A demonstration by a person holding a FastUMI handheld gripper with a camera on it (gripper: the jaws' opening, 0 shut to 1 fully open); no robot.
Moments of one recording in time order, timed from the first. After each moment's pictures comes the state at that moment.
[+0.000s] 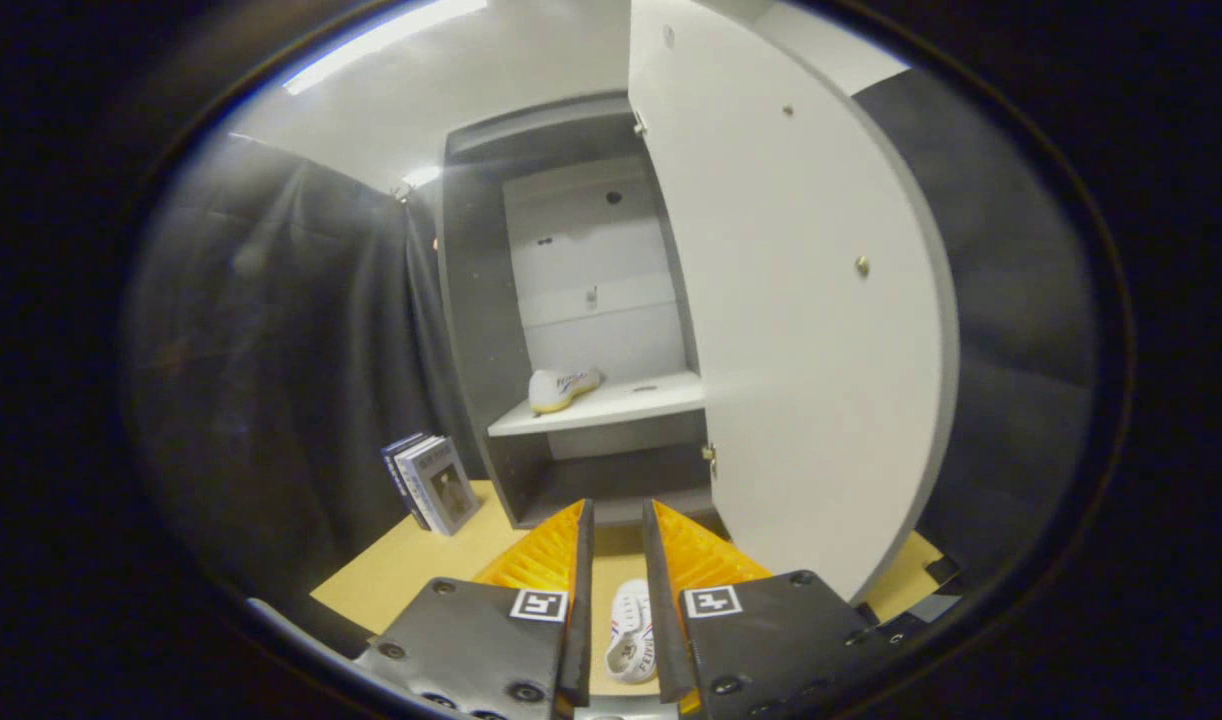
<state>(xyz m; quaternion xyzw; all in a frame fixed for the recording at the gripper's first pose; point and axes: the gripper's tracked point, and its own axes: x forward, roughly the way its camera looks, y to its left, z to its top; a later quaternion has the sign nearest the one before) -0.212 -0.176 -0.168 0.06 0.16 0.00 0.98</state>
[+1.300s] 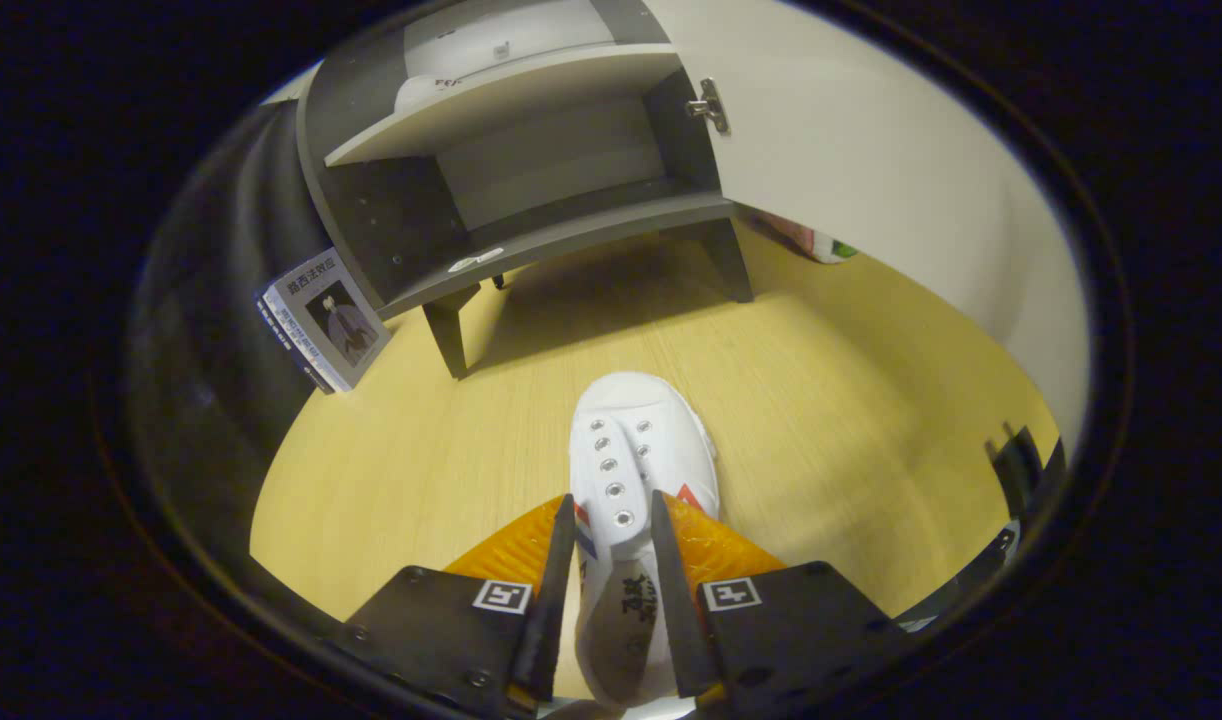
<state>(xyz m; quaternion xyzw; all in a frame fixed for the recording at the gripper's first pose) -0.181 -0.155 -0.485 0.11 0.41 -0.07 0.90</state>
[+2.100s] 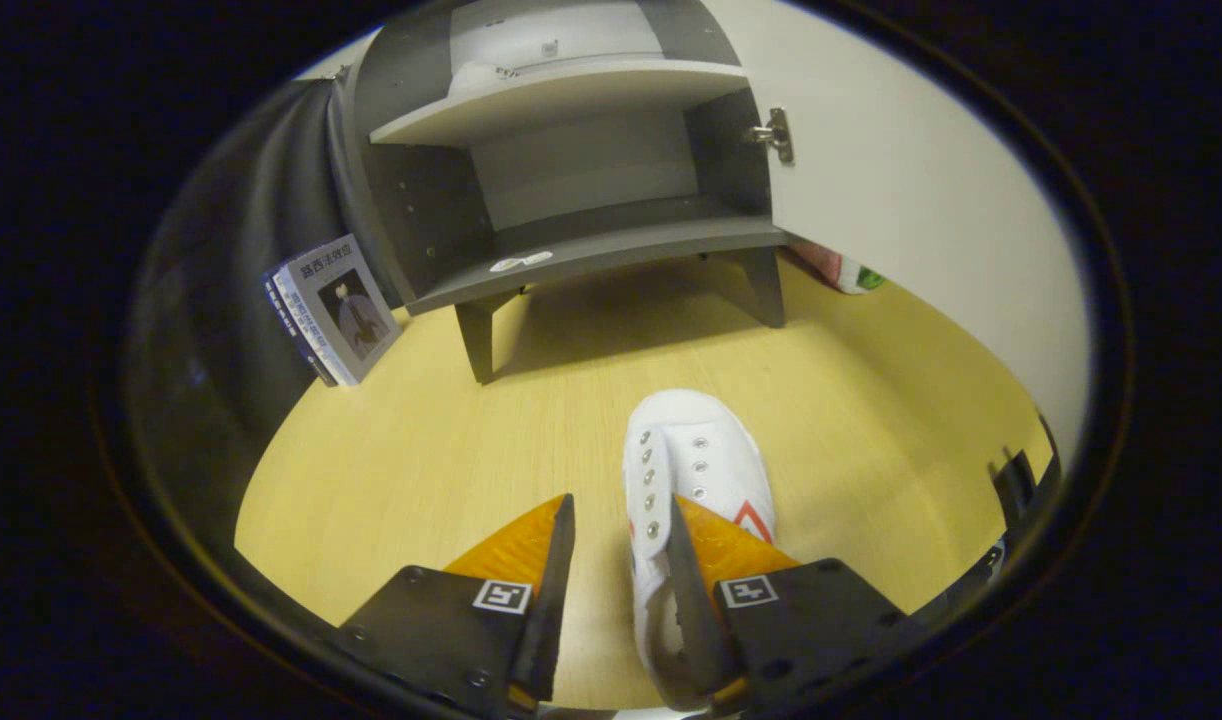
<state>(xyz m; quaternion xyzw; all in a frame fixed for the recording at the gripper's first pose) -0.162 -0.127 -0.487 0.06 0.40 -0.07 0.91</state>
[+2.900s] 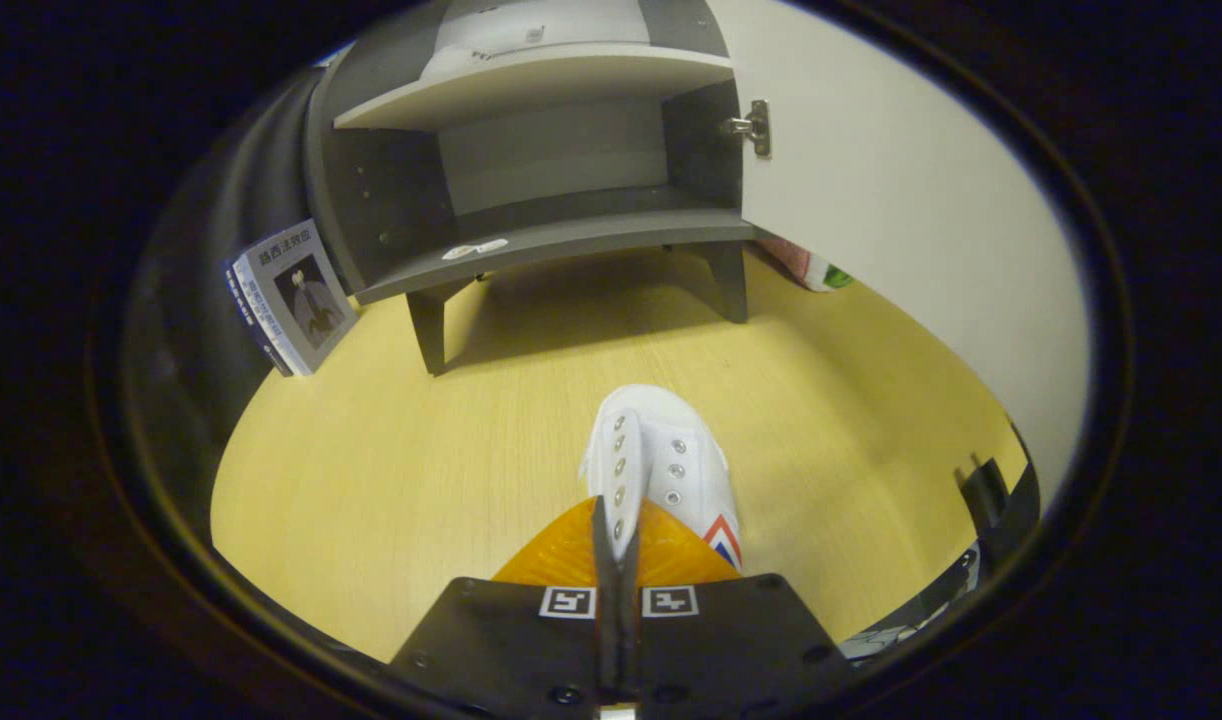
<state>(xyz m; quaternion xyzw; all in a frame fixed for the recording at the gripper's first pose) -0.164 -0.151 -0.475 0.04 0.42 -0.11 0.90</state>
